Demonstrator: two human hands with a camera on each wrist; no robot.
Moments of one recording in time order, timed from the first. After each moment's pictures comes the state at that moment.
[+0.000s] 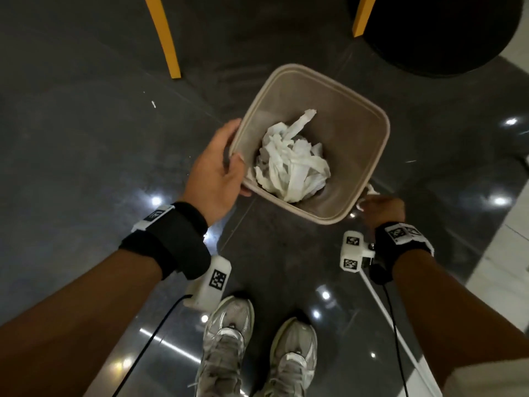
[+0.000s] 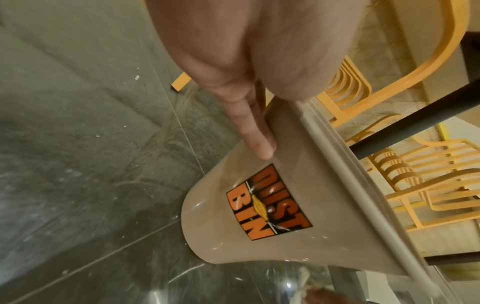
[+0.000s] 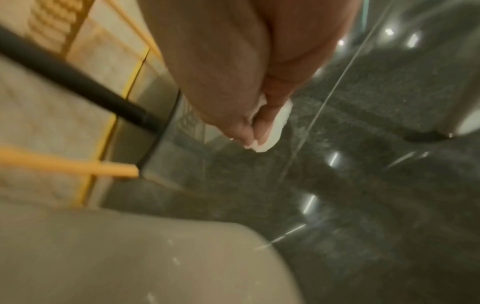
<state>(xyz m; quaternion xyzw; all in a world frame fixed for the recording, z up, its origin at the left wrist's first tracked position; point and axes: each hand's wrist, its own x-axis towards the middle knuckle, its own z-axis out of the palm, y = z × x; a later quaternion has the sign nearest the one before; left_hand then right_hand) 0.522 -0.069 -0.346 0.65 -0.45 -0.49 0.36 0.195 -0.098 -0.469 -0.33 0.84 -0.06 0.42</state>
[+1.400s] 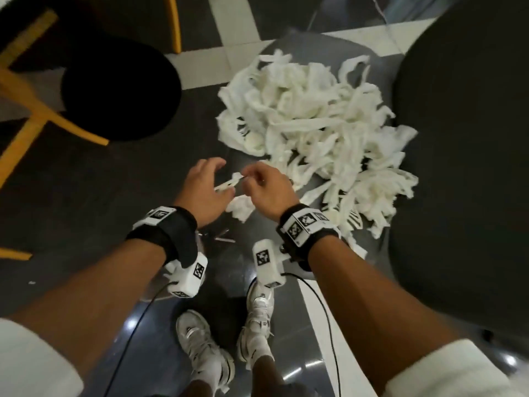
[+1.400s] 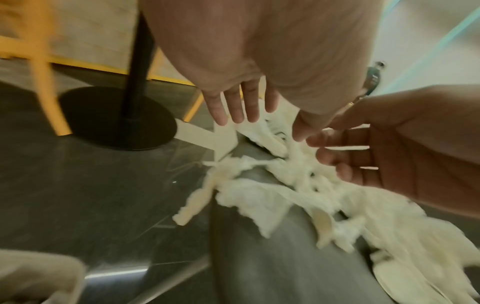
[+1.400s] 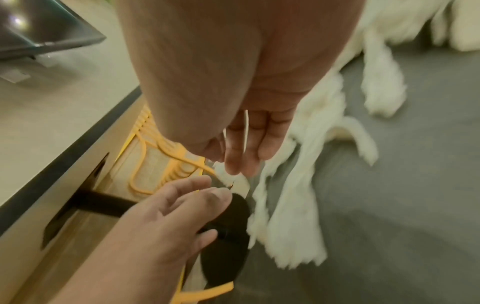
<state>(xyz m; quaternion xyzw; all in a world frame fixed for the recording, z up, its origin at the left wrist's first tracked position) 0.152 -0.054 -0.047 0.40 -0.81 -0.42 0.04 0.023 0.048 -0.014 -0.32 0.82 -0.30 0.36</state>
